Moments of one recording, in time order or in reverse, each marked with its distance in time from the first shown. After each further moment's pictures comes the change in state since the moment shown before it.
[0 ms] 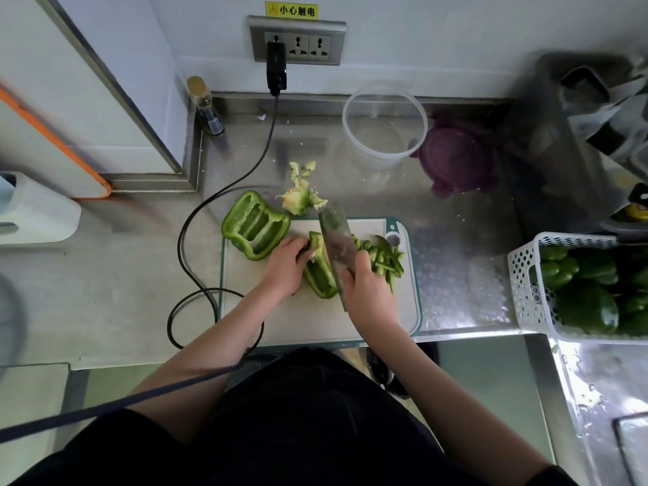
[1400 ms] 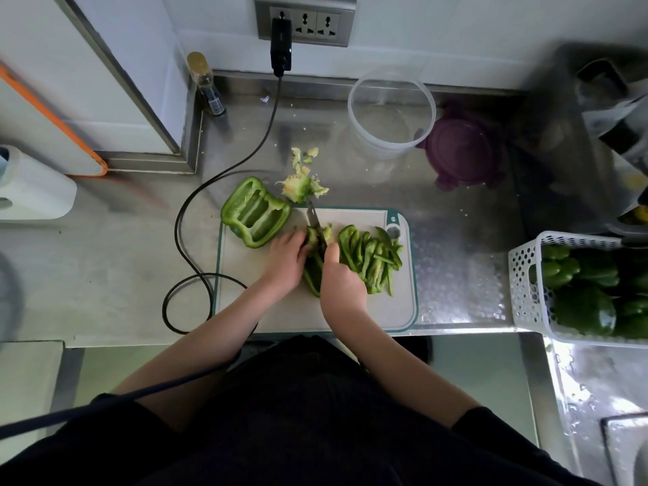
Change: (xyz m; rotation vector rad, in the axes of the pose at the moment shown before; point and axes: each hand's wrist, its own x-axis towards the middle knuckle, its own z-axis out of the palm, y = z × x) left_hand -0.010 -0.002 0.011 0.124 0.000 -0.010; right_hand 0.011 -0.016 0.032 -0.295 -0.100 0.007
